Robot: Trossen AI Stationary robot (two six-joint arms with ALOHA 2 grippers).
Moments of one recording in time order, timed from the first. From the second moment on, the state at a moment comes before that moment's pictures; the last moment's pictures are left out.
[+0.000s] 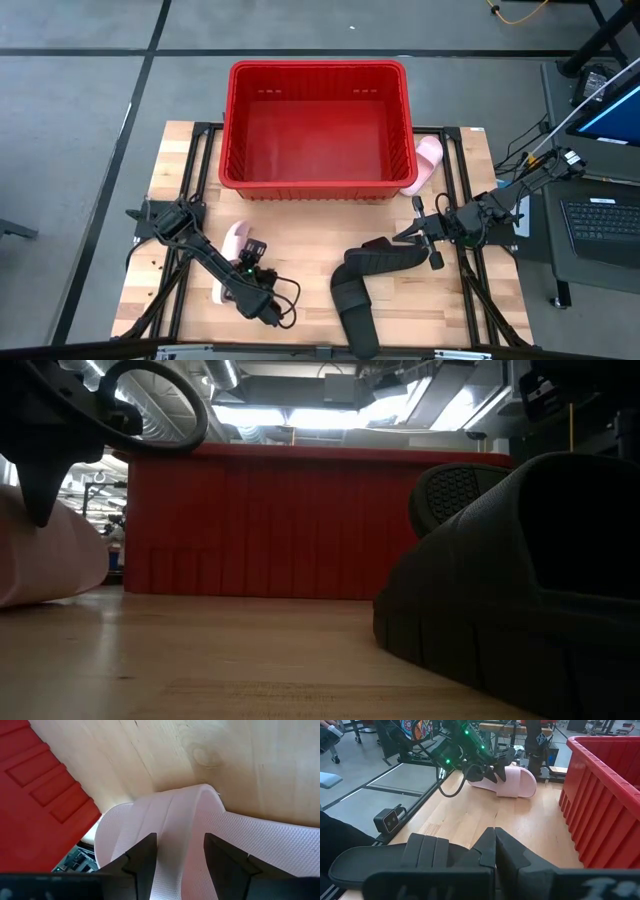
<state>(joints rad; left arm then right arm) -0.70 2.08 1.48 -1.57 -0.29 -0.48 0.52 0.68 0.42 0.02 0.29 0.05</state>
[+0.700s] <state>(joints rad) -0.70 2.08 1.37 -1.58 -0.24 -0.59 0.52 0.68 0.42 0.02 0.29 0.05</state>
